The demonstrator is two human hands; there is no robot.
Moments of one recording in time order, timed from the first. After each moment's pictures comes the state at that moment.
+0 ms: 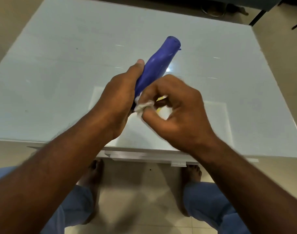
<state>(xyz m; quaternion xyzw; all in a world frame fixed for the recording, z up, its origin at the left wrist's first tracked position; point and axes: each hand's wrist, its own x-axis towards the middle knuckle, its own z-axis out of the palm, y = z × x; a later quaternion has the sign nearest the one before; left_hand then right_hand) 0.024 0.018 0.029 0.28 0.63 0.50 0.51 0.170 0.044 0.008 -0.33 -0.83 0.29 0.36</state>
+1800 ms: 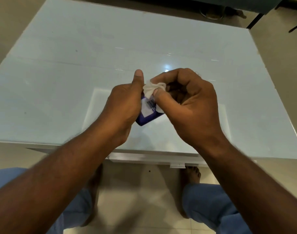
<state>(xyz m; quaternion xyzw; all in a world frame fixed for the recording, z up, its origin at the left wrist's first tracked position) 0.035 0.019 0.014 0.28 0.69 0.47 0.48 0.176 0.052 0.015 -0.38 -0.73 0.37 0.43</state>
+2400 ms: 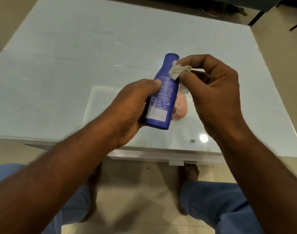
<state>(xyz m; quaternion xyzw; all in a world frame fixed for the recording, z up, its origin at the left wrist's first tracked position) 0.041 0.012 0.016 0.25 0.53 0.50 0.64 0.202 0.082 0.020 -0.45 -0.66 0.41 0.43</state>
